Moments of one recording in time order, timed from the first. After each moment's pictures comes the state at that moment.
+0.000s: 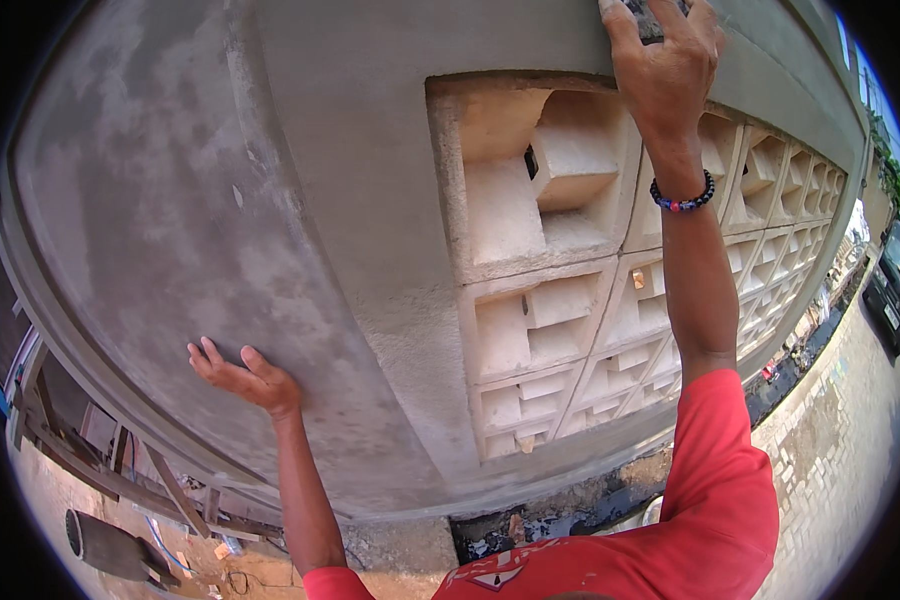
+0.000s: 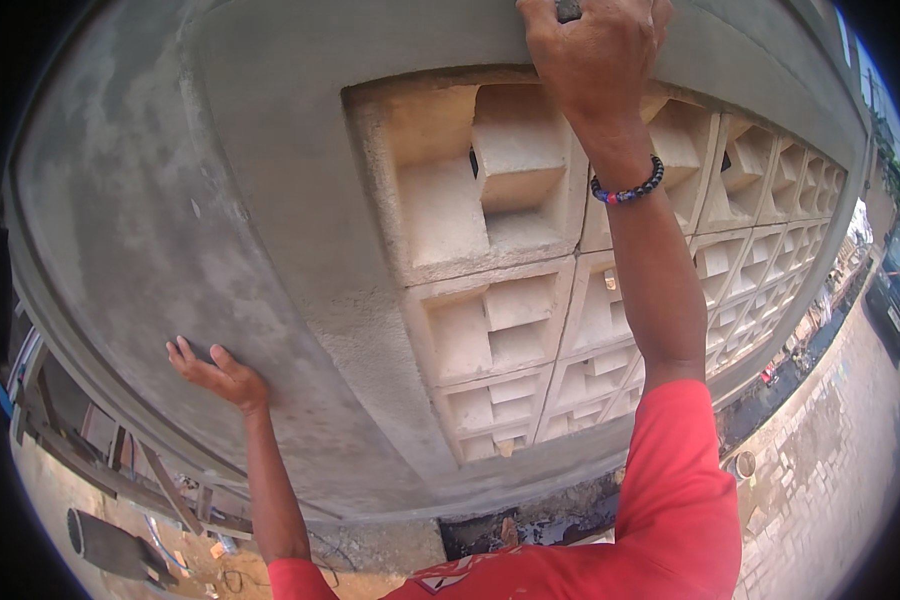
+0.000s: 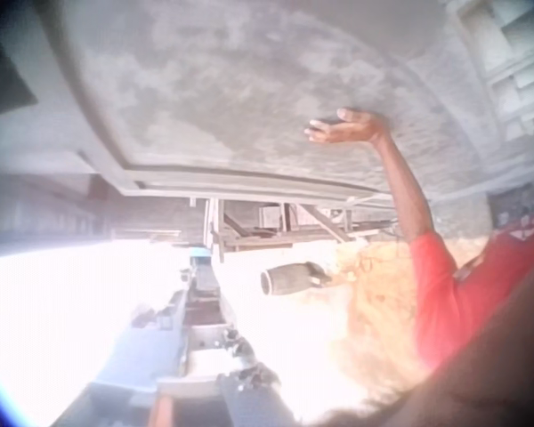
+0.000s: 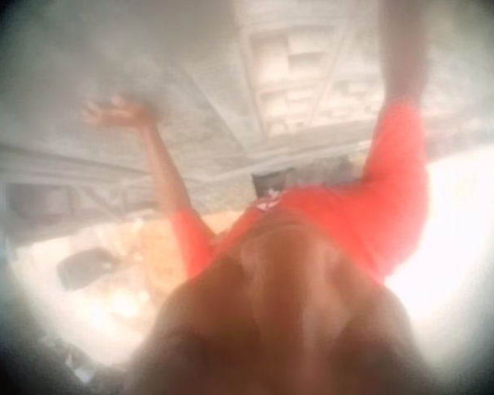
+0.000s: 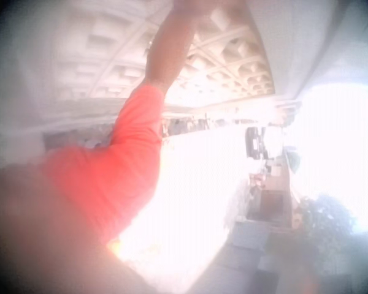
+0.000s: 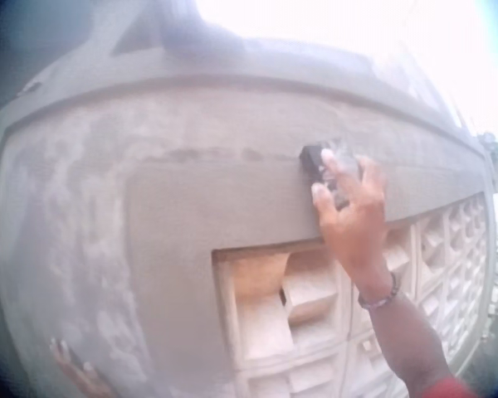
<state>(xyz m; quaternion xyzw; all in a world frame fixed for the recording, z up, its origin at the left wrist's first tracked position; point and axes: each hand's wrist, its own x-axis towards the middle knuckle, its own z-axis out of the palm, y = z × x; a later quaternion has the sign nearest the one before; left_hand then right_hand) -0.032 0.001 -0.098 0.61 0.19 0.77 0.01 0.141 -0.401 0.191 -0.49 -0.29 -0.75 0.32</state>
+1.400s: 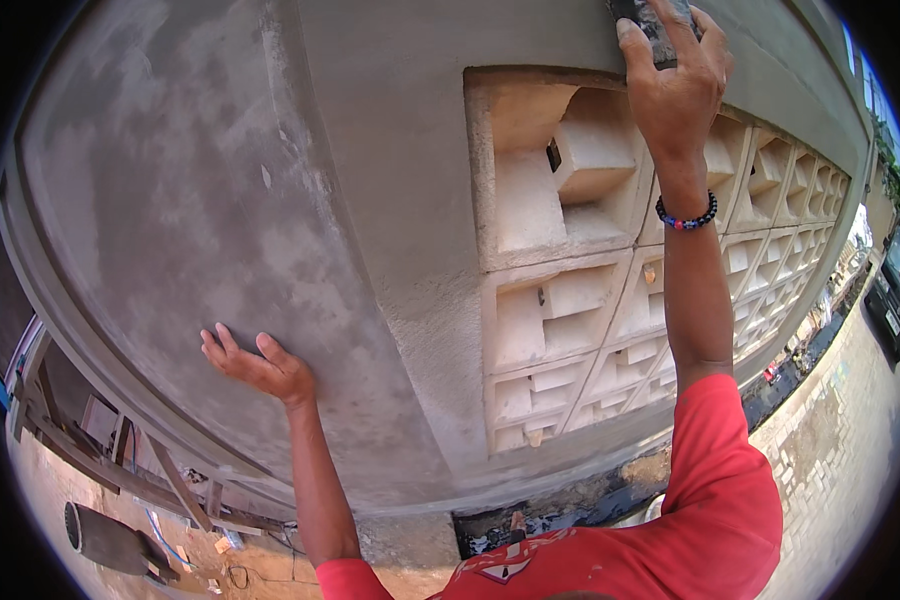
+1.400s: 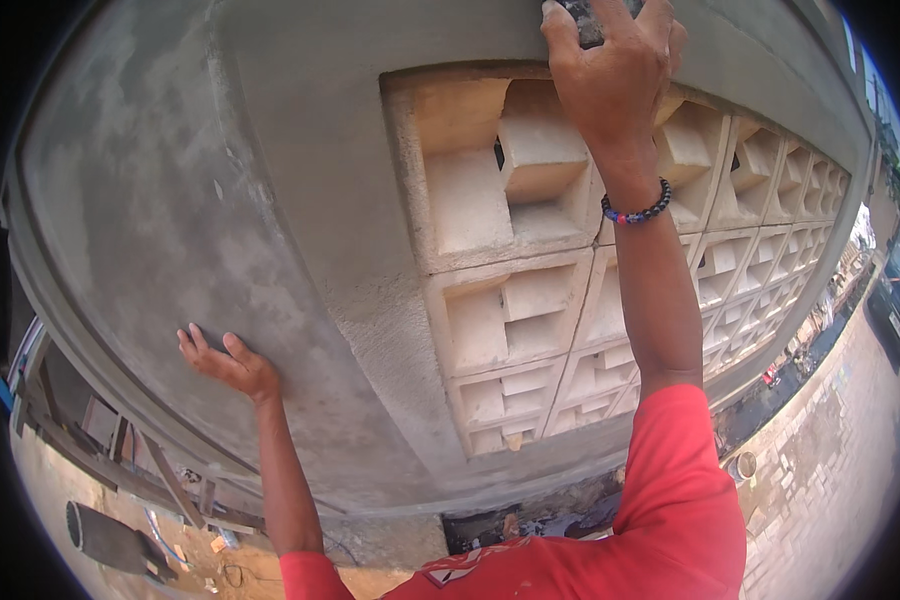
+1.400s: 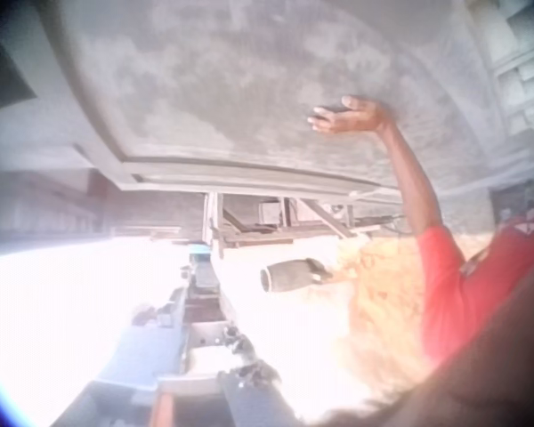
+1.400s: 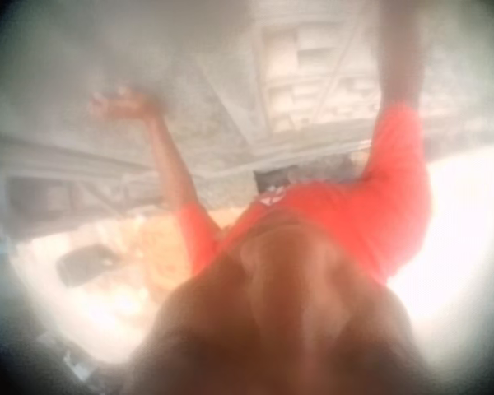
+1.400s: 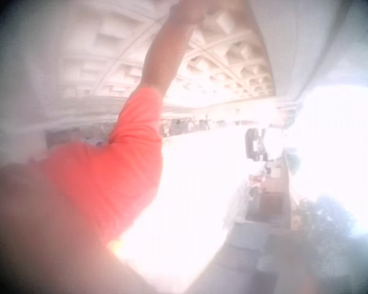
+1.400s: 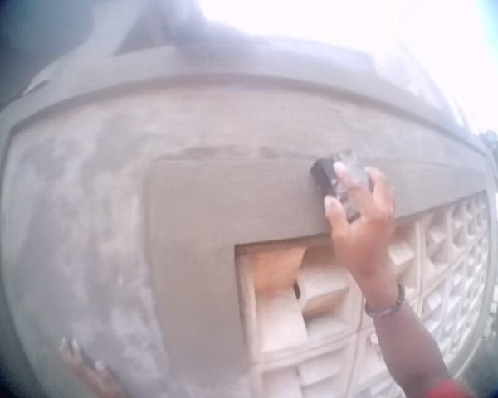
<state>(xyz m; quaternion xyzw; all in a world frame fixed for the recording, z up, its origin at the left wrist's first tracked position) -0.031 -0.001 -0.099 0.61 0.20 0.77 0.01 0.138 -0.388 0.178 -0.47 -0.28 -0.79 0.28</state>
